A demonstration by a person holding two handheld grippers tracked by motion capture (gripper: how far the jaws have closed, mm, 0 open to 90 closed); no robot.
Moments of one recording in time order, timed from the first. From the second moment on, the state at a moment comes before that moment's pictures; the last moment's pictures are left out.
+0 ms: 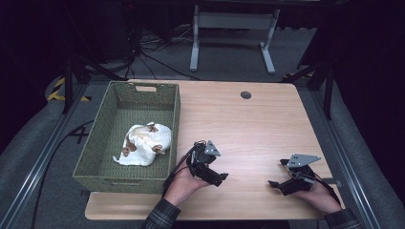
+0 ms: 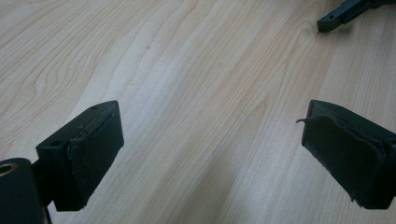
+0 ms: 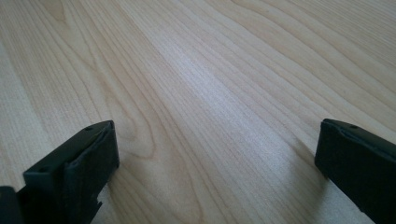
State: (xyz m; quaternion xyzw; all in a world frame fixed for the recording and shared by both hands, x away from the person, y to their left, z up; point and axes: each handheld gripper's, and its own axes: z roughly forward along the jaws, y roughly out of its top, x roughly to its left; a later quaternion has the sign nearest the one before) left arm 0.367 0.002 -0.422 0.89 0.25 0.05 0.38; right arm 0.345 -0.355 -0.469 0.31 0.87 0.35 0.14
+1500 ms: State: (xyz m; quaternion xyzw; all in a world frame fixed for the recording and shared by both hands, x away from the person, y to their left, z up) left arm 0.382 0.014 -0.369 0.89 0.24 0.05 0.39; right arm 0.345 -0.355 -0.469 0.30 0.87 0.35 0.14
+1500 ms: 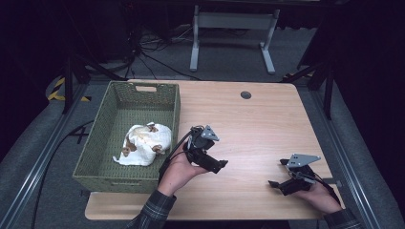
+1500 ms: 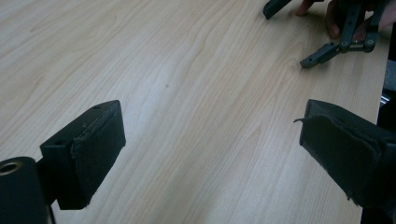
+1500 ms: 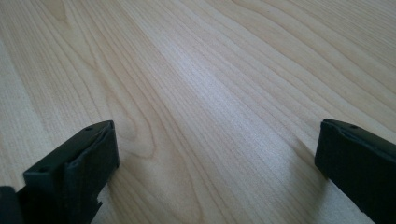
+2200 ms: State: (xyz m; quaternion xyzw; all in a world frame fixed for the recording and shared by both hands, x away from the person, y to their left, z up) left arm 0.397 0.042 -0.339 0.88 0.25 0.06 0.39; right arm 0.346 -0.355 -0.469 0.30 0.87 0.35 0.14
